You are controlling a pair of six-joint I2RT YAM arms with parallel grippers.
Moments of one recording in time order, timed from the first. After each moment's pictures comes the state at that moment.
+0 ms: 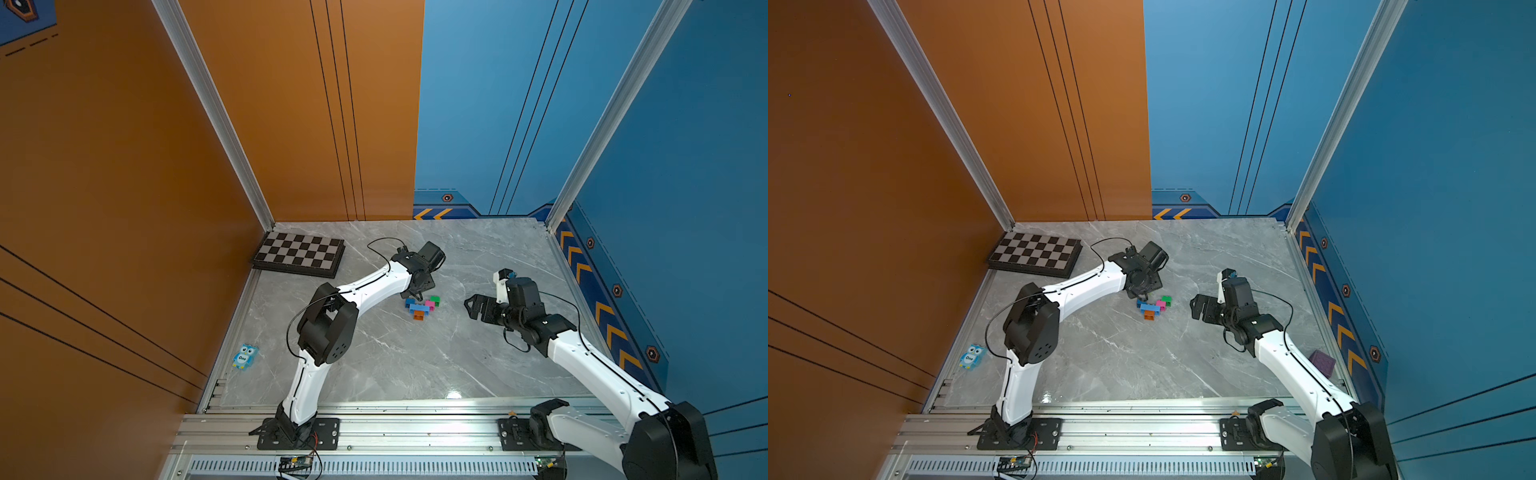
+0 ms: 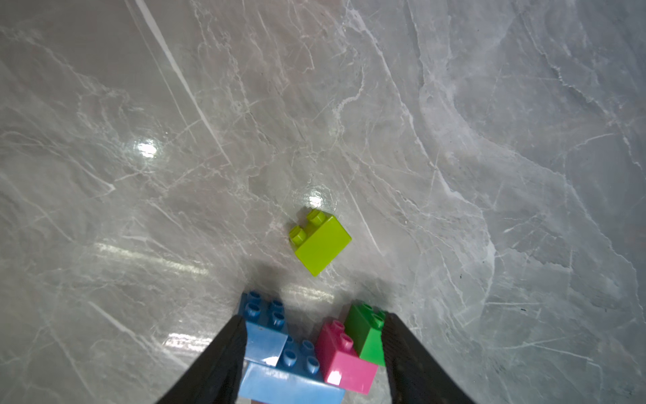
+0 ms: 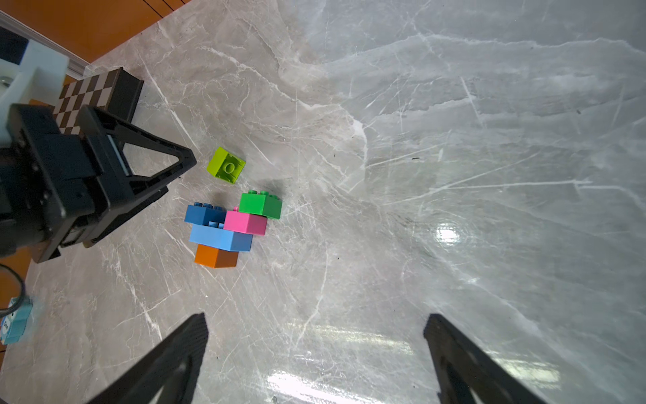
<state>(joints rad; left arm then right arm) -0.73 2.13 1.79 -0.79 -0.26 -1.05 0.31 1.10 0.67 -0.33 -0.13 0.47</state>
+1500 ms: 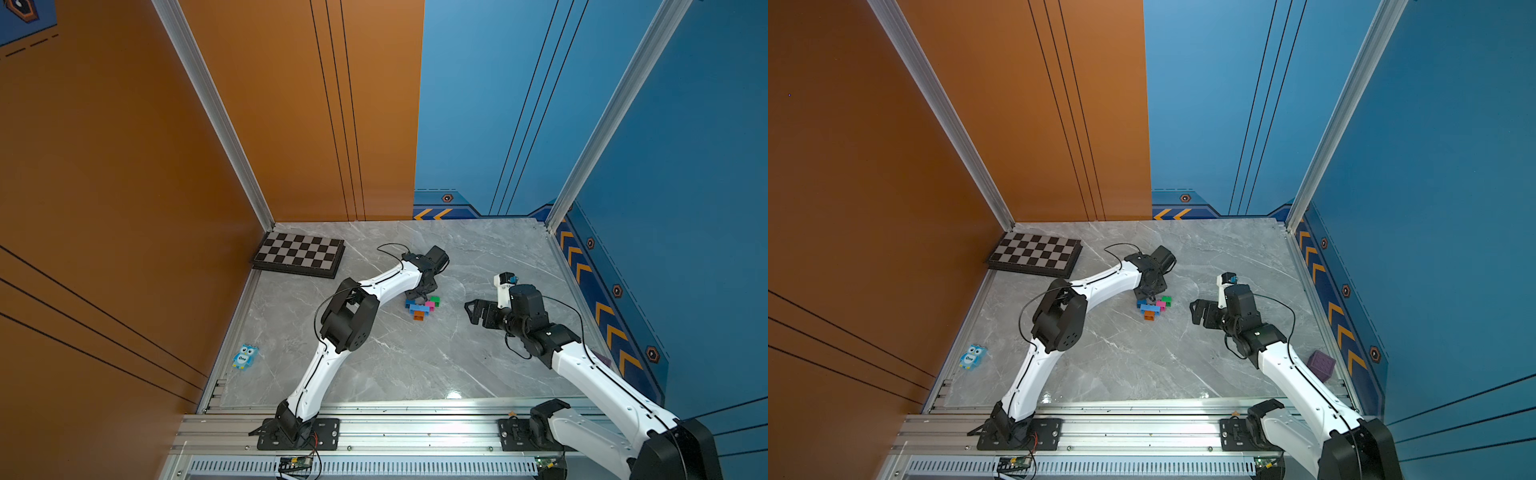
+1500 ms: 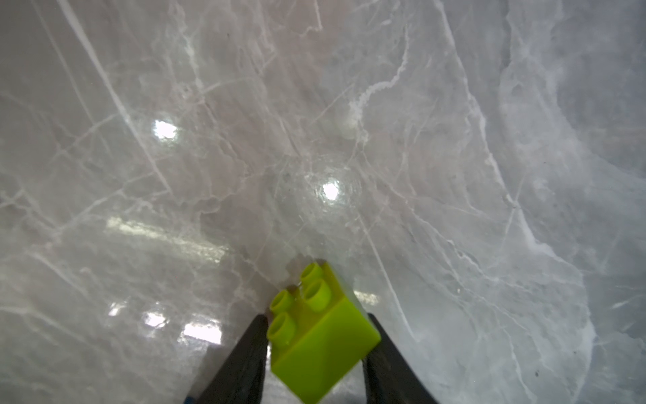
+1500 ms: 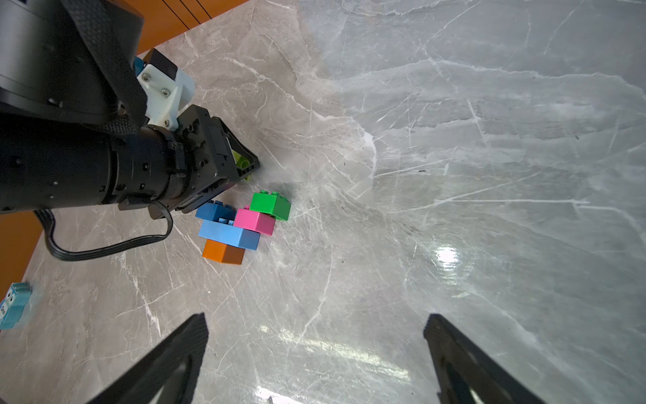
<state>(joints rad) -0.71 2.36 1.96 -0.83 -0.24 -1.06 0.33 1.02 0.61 -0.28 -0.13 0.43</state>
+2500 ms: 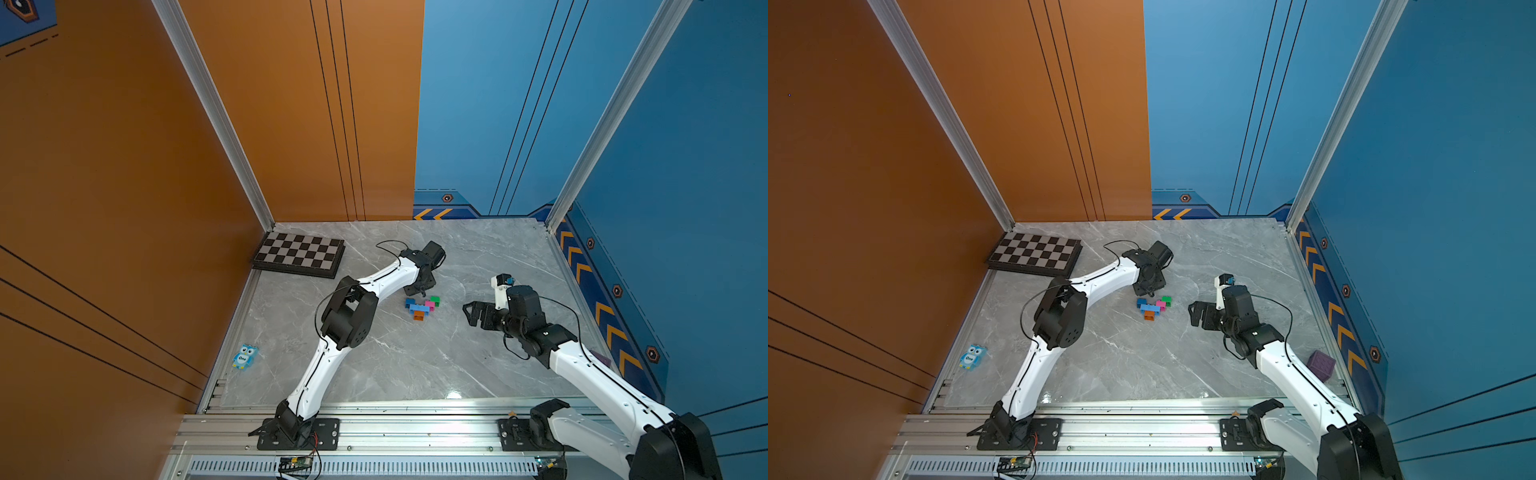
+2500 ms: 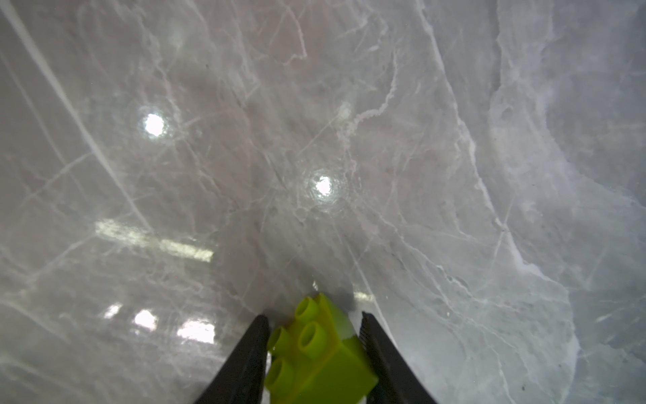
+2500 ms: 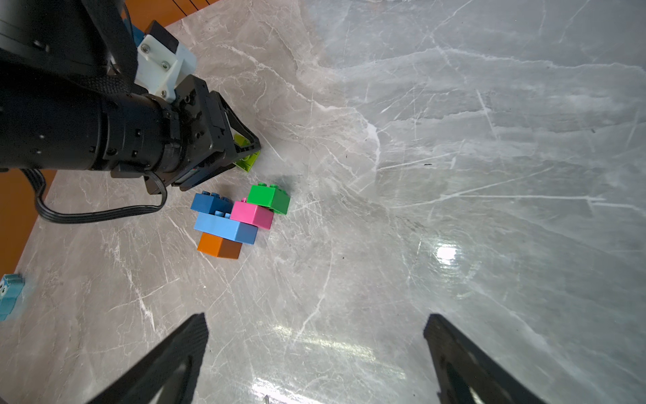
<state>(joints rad) -0.68 2.39 2.02 -0.84 -0.19 -1.03 0.34 1.04 0.59 -0.26 -0.13 0.42</state>
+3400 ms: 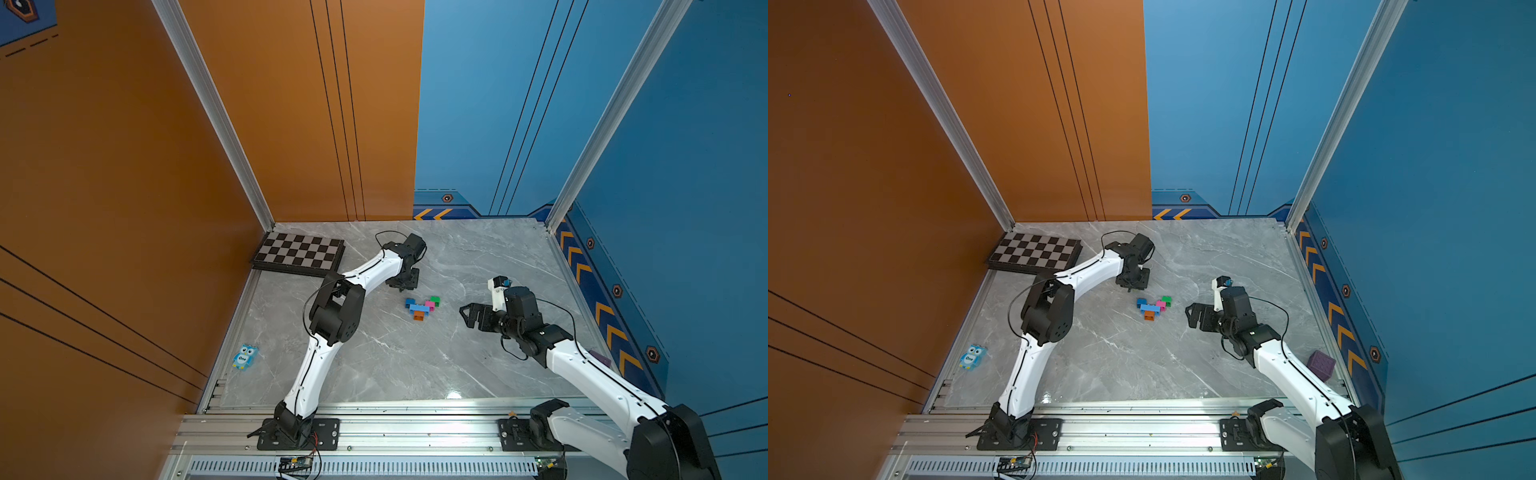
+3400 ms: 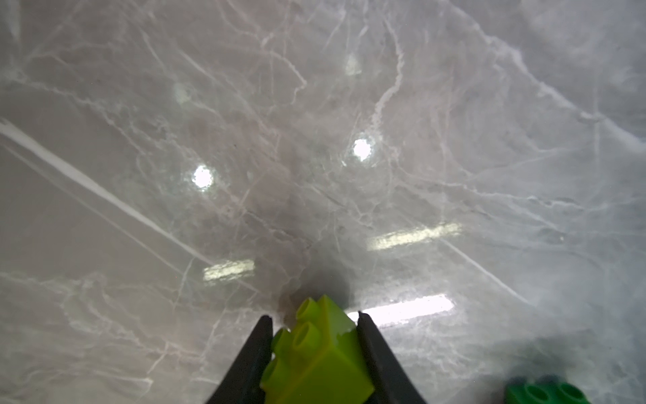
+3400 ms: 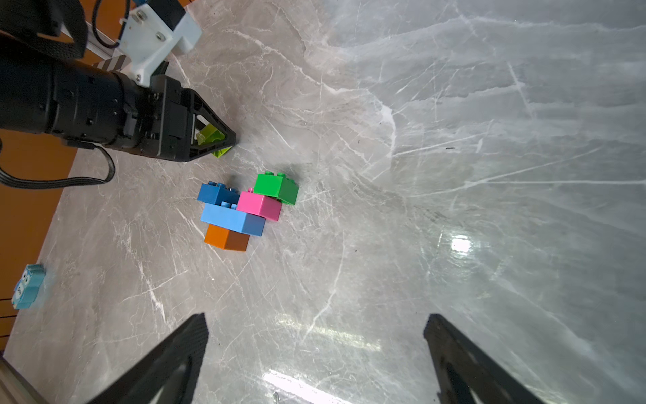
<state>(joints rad) -0.57 2.33 1.96 -0.89 -0.09 -0.35 0.34 1.09 0.56 -0.21 -0.20 0.47</state>
